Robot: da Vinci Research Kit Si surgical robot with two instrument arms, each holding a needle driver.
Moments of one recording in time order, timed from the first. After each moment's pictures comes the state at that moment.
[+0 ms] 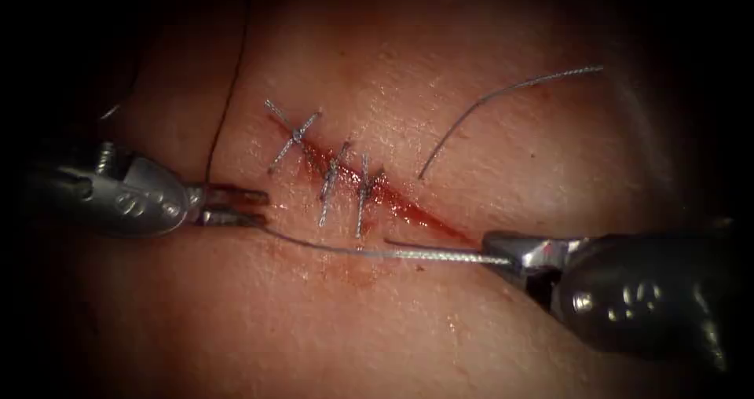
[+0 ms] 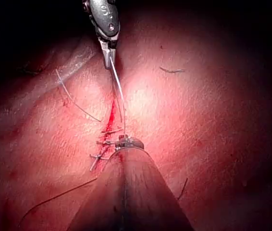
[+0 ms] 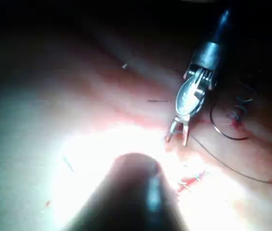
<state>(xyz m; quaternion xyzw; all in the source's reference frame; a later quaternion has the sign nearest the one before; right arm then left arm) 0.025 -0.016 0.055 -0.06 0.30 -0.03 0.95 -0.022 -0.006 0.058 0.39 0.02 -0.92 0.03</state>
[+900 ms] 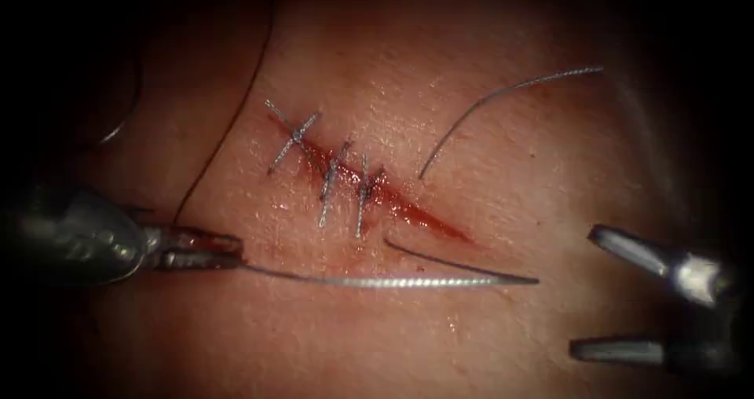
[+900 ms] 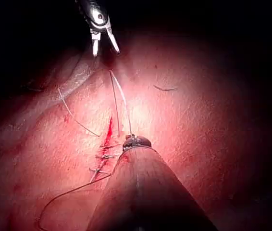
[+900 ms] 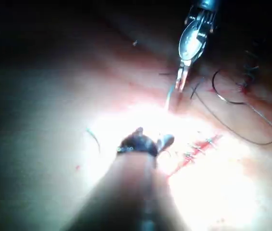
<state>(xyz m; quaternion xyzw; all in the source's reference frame) 0.017 -0.015 0.050 0.03 0.51 0.03 0.86 -0.022 -0.007 0.052 0.38 0.03 -0.92 -0.01</state>
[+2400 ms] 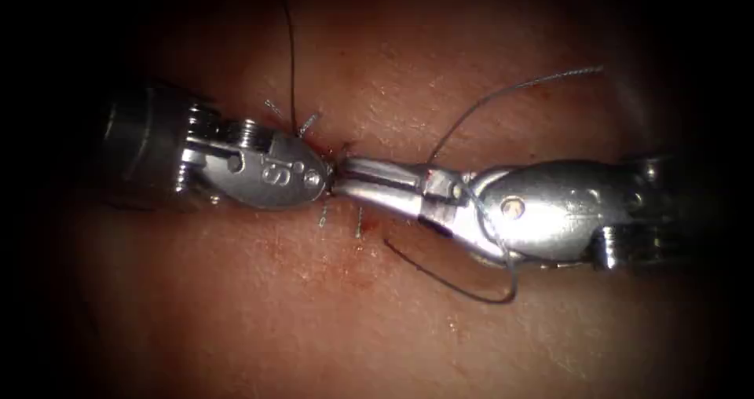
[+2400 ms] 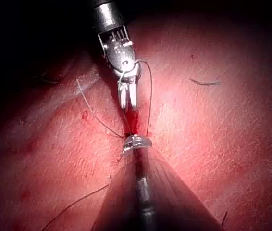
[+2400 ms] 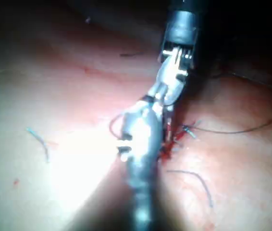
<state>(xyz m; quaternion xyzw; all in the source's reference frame) 0.030 -0.012 0.061 -0.01 0.65 0.25 0.72 -0.031 -0.005 0.063 0.40 0.00 -0.91 -0.09</state>
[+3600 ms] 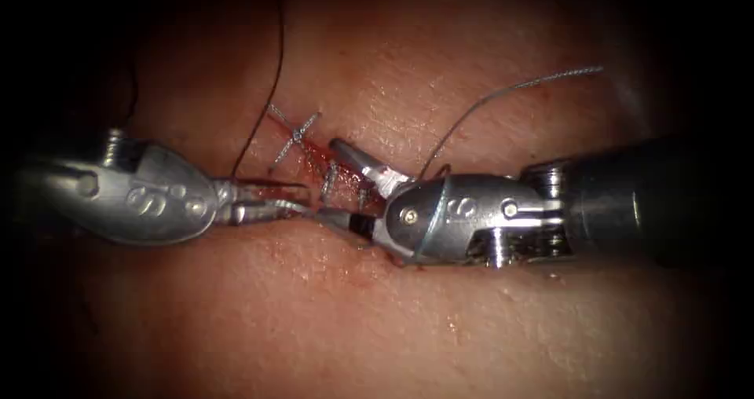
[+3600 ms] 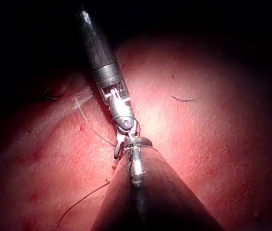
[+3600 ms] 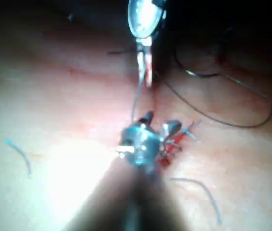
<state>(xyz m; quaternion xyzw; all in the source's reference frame) 0.036 -0.016 0.071 -0.01 0.49 0.20 0.85 -0.026 -0.003 0.052 0.37 -0.02 -0.92 -0.08</state>
